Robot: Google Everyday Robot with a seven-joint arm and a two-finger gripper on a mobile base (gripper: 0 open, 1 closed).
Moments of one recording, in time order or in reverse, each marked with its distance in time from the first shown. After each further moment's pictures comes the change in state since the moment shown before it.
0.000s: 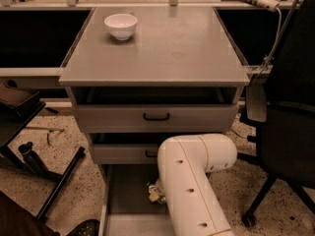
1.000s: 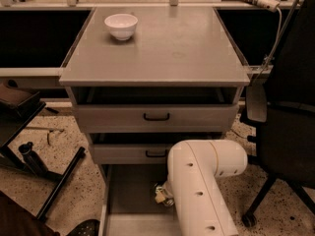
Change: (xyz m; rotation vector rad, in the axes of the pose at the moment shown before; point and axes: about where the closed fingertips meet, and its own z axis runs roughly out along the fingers) arm 0.034 -0.023 0.005 0.010 -0.017 0.155
